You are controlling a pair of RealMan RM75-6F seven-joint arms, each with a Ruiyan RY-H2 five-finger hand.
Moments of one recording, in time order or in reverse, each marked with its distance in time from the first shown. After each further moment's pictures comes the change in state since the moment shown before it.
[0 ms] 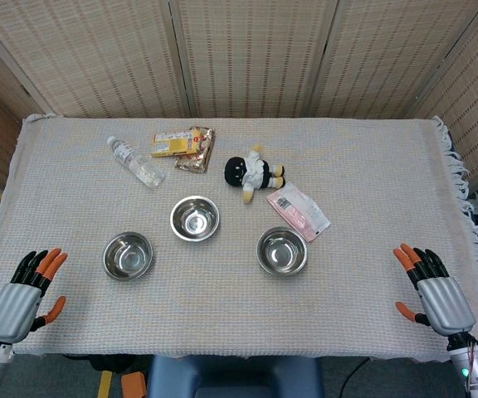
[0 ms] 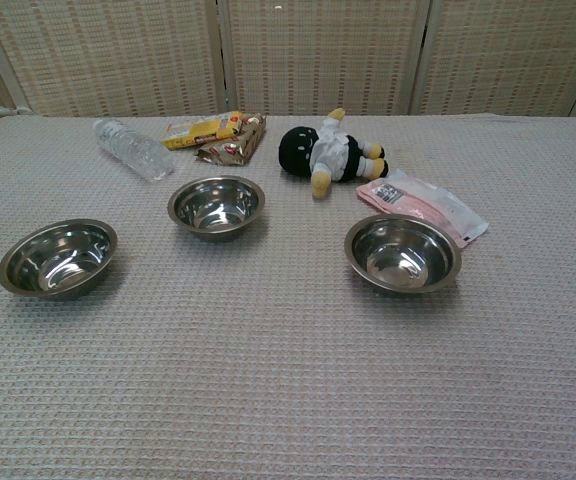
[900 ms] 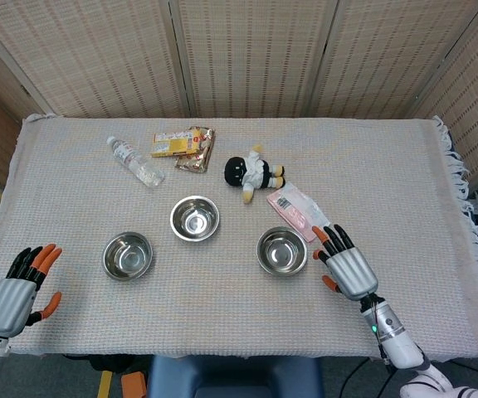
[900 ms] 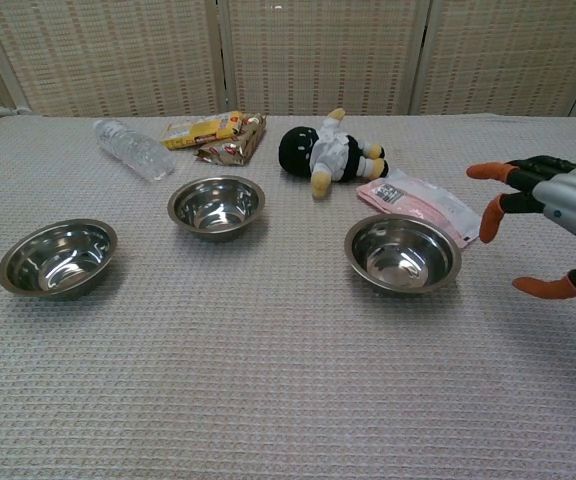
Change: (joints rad) left arm -0.018 0.033 -0.011 -0.033 -0.054 -0.050 -0.025; right arm 0.261 -0.381 0.128 0.188 -0.006 -0.218 -0.313
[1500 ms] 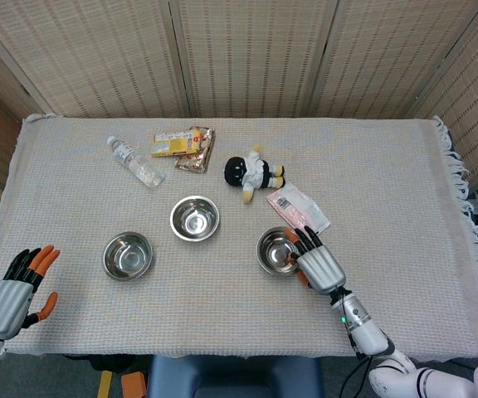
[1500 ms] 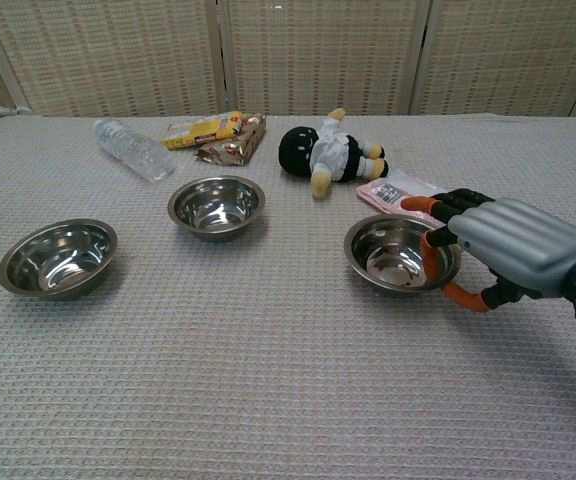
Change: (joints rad) left arm 0.002 0.030 0.012 -0.012 0.014 0.003 -0.035; right arm 0.100 -0.176 -0.014 0.174 0.037 -0.067 0.004
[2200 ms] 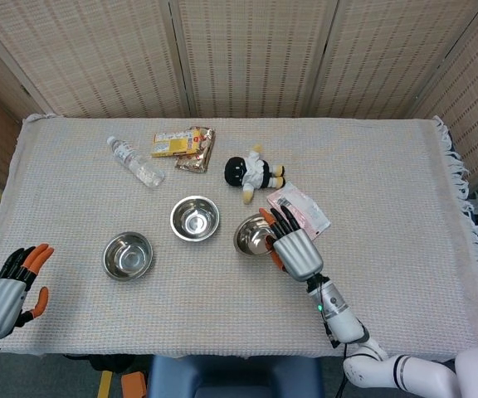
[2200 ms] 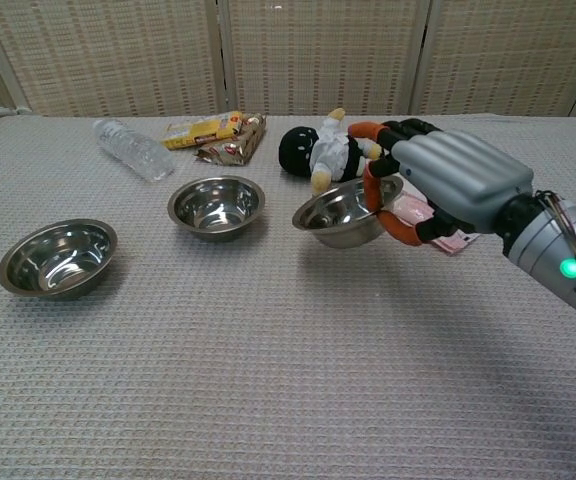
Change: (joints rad) left arm -0.001 0.025 -0.004 0.006 -0.009 0.000 -0.085; right arm 0.108 -0.066 0.124 -0.094 0.027 0.063 -0.083
